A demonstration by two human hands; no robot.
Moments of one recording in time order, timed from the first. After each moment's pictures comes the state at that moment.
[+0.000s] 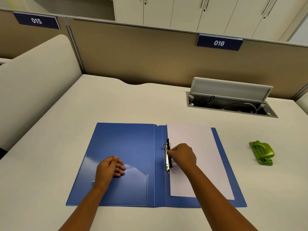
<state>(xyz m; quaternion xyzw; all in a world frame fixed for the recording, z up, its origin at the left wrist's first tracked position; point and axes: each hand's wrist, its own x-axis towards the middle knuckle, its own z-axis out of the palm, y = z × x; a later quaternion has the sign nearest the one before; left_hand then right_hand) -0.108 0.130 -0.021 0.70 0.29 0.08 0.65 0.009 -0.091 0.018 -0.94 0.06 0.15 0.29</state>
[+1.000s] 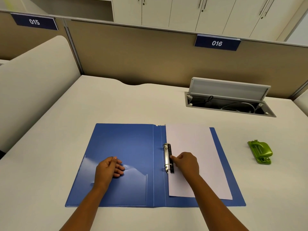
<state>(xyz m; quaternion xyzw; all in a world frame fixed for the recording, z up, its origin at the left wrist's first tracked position) -0.108 0.130 -0.027 0.71 0.28 0.09 0.64 -0.002 -0.116 -0.015 -0.94 0.07 0.11 0.32</state>
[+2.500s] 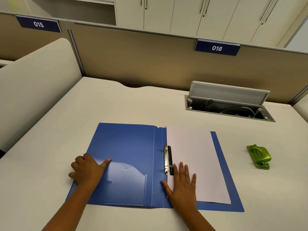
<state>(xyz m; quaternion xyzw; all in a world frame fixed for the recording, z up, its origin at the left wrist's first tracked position) -0.104 0.164 -0.015 0.88 0.45 -0.01 0.15 -0.069 -0.131 -0.076 -0.99 -0.08 -0.01 0.10</state>
